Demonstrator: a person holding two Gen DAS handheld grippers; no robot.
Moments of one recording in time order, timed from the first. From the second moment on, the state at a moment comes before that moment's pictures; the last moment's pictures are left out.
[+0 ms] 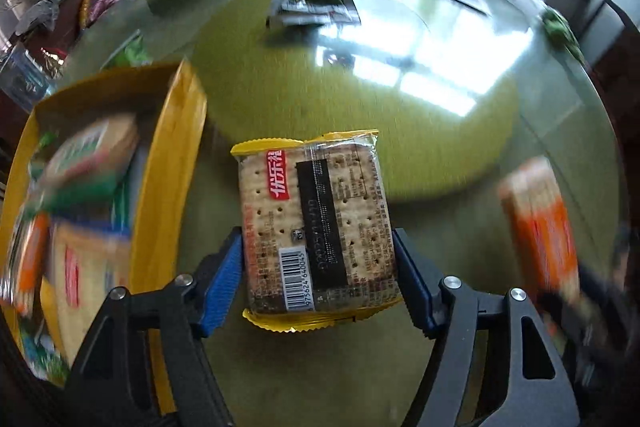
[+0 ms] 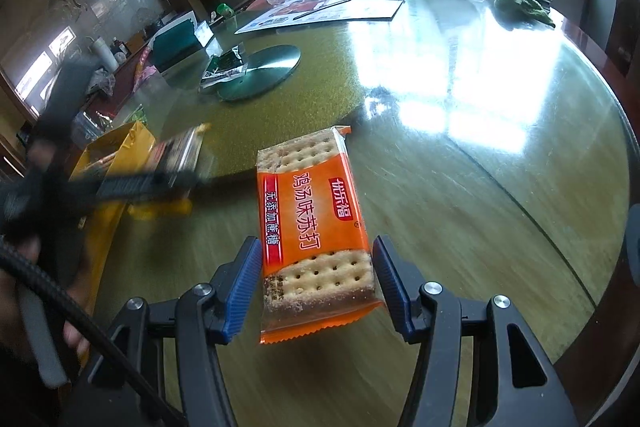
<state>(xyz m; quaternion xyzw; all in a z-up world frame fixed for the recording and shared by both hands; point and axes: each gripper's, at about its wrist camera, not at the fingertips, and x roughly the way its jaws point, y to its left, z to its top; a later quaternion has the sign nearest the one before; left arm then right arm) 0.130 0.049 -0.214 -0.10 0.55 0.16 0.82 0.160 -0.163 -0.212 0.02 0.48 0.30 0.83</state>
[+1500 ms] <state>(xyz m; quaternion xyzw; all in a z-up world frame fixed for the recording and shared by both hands) 0.010 0.008 -0.207 -0.13 0.47 0.11 0.87 0.143 -0.133 -0.212 0.01 0.46 0.29 0.84</state>
